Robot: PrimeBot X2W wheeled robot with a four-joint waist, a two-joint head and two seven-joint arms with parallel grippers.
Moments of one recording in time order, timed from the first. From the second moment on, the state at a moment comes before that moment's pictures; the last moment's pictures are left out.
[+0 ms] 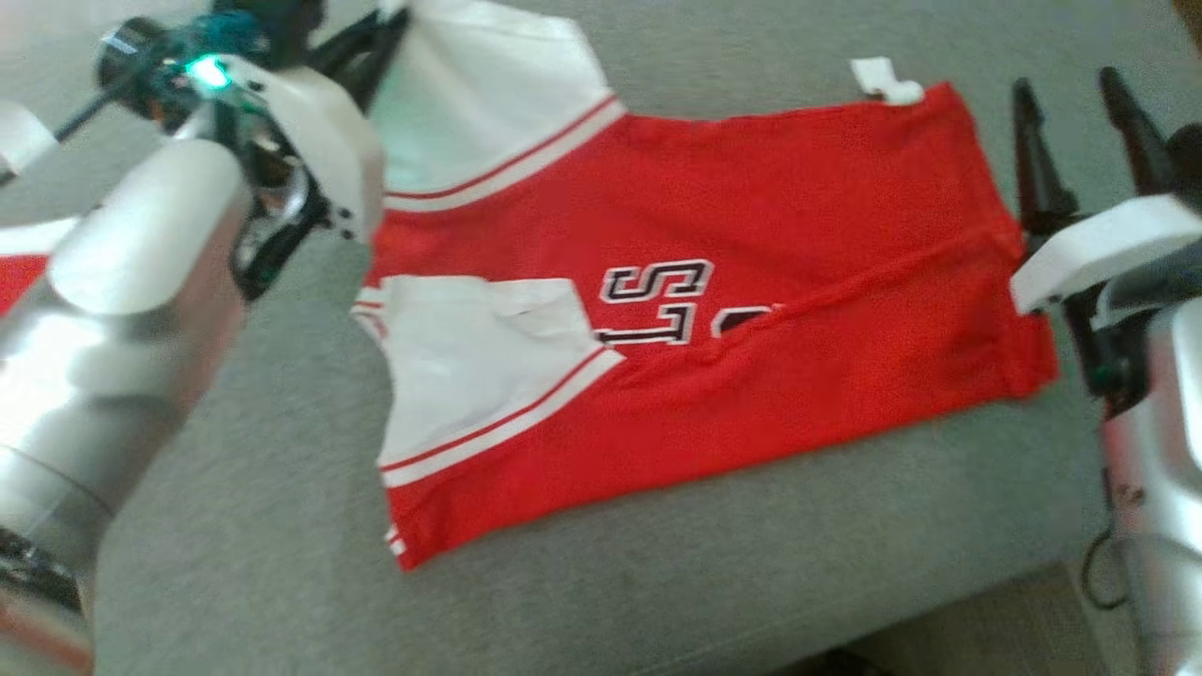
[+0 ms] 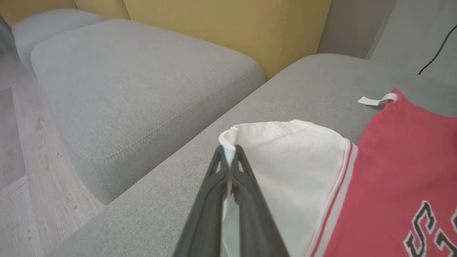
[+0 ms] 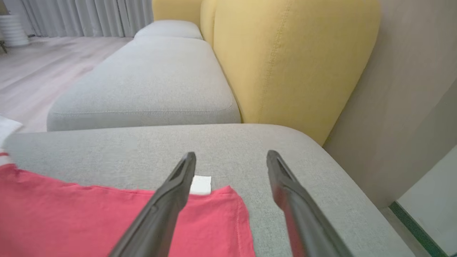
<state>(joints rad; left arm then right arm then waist) -1.15 0.41 -1.02 0.72 -0.79 -0.13 0.12 -0.53 -0.20 0.01 0.35 0.15 0.13 0.02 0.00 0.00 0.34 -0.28</state>
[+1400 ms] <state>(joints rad) -1.05 0.45 -1.06 0.31 -0.77 0.02 0.11 -0.90 -0.35 0.06 1.08 0.05 0.13 0.08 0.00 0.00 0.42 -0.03</state>
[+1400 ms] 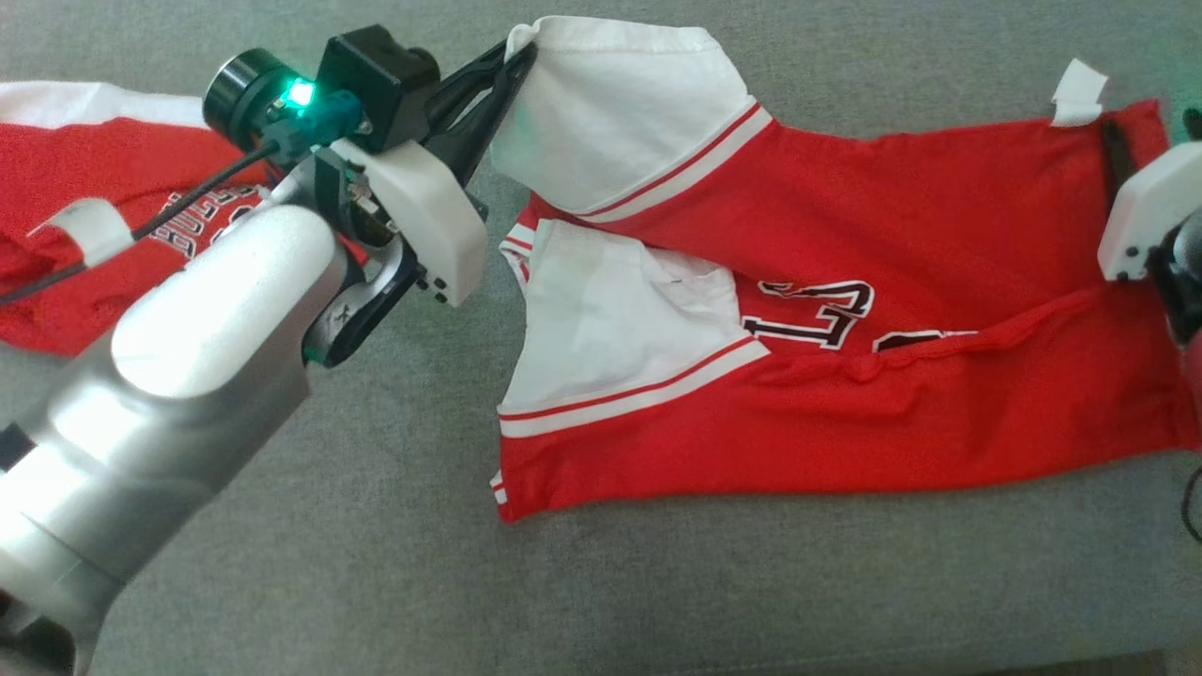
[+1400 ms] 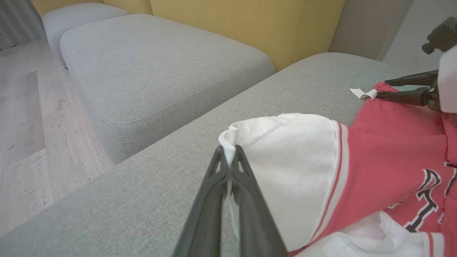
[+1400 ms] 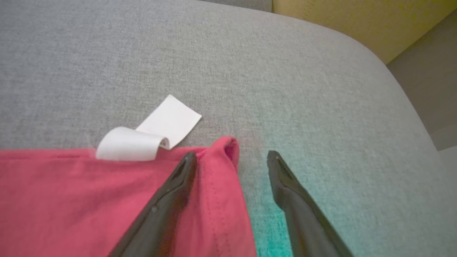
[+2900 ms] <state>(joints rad) -1.35 0.29 -1.05 0.93 -0.64 -0.04 -0.18 -1.14 -0.32 0.23 1.13 0.33 0.13 -0.21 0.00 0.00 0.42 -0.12</state>
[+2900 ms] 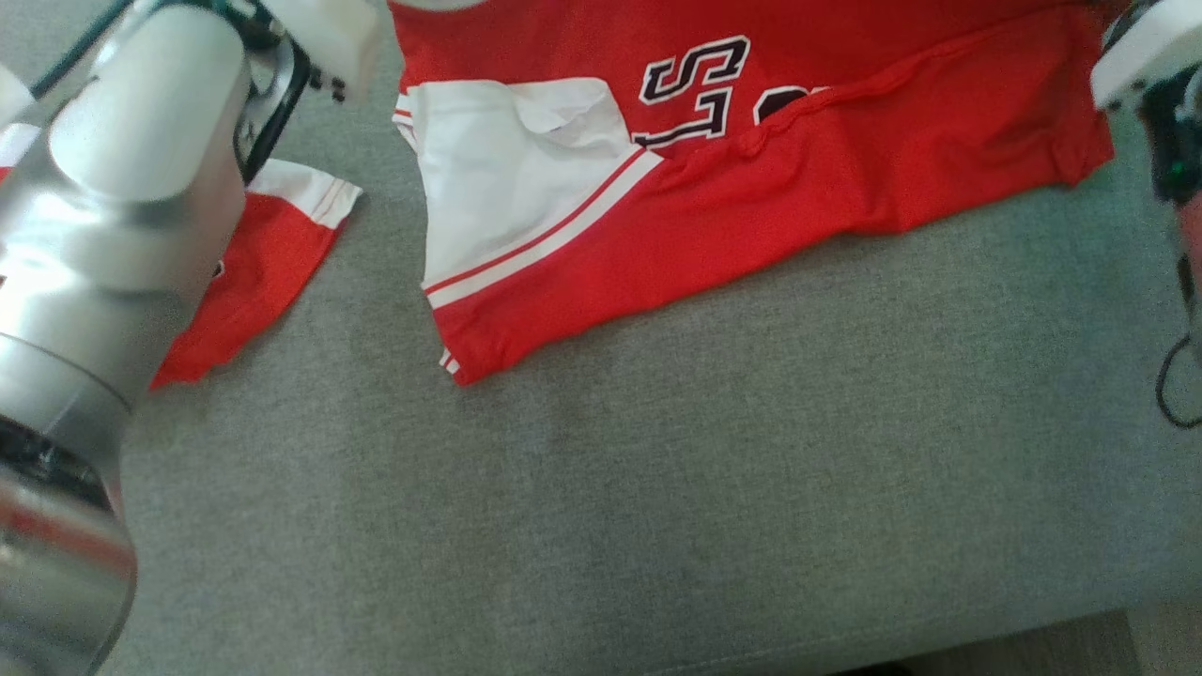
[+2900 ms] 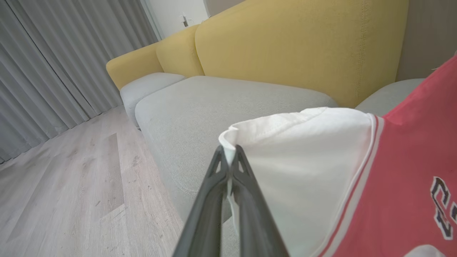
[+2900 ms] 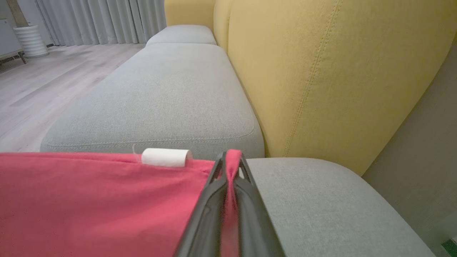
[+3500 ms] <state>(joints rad) -1.02 0.35 -1.17 0.74 -0.71 -0.12 -0.08 -0.82 -0.47 0.48 0.99 0.61 0.13 -0.01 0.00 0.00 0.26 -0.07</state>
